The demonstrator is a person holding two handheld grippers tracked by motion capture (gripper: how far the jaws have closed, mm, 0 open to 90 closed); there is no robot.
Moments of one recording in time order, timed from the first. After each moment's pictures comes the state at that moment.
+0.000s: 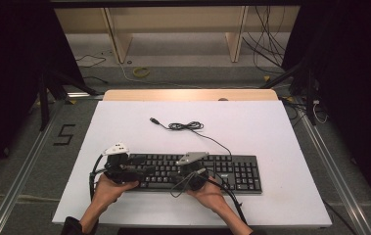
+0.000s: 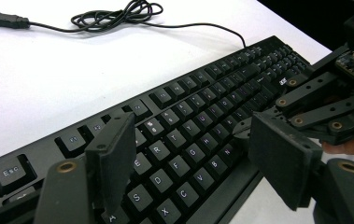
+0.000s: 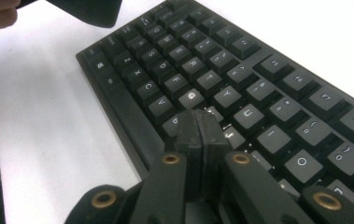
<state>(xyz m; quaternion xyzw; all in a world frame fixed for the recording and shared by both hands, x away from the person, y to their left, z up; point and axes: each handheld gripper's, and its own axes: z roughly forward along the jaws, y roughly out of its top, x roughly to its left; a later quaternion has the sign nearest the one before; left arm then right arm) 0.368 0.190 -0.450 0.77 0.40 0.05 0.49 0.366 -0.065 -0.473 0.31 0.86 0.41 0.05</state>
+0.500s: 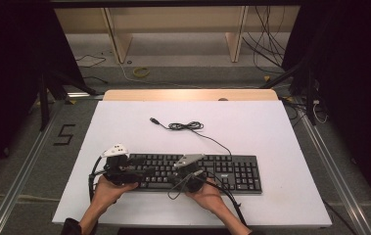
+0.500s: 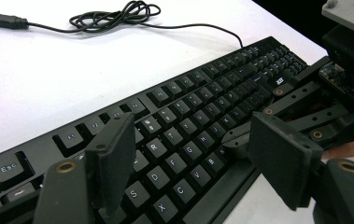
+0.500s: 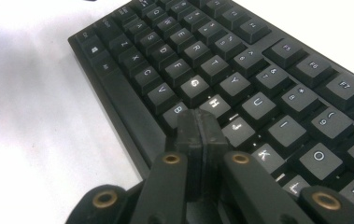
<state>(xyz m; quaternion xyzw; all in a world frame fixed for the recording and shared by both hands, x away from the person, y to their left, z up) 0.363 0.191 -0.451 0.77 0.40 0.05 0.50 0.365 -0.059 -0.482 0.30 0.87 0.39 0.05</state>
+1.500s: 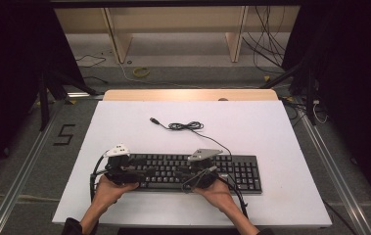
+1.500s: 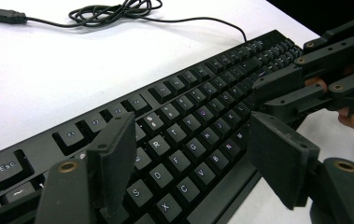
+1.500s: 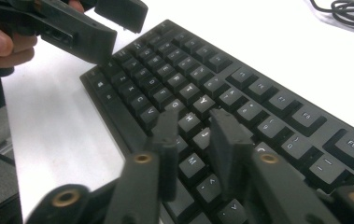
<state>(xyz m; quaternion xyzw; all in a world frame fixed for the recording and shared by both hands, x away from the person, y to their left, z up) 0.366 0.189 -0.454 0.77 0.40 0.06 0.49 0.365 -0.090 -0.460 0.33 0.83 0.44 0.05</state>
